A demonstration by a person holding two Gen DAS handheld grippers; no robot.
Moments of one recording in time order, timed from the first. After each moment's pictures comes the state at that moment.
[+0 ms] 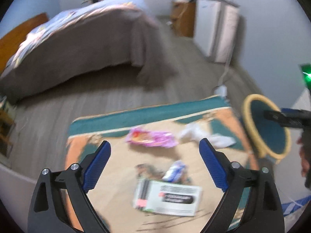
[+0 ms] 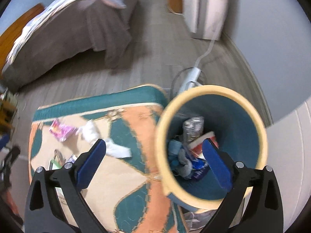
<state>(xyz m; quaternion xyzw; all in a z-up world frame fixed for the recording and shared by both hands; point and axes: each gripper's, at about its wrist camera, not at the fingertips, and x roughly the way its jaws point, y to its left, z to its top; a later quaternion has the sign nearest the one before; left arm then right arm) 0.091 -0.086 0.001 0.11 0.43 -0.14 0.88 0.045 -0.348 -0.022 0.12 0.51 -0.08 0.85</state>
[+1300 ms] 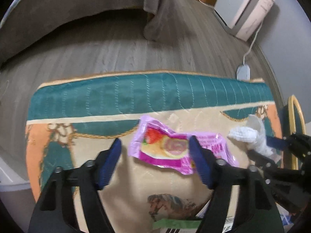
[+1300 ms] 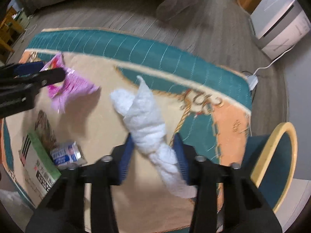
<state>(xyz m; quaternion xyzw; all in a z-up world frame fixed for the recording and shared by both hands) 0.208 -0.067 -0.133 0.06 0.58 -0.14 0.80 0.139 -0.215 -0.135 -0.06 0.63 0.04 0.77</state>
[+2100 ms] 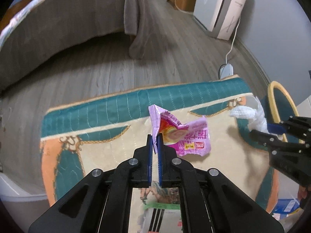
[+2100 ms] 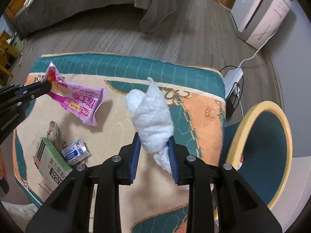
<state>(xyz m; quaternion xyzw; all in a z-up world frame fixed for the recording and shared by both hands) 0.163 -0.090 -0.076 0.11 0.52 -0.18 0.83 0.113 -0.253 -0.087 0.01 0.60 0.00 0.80</state>
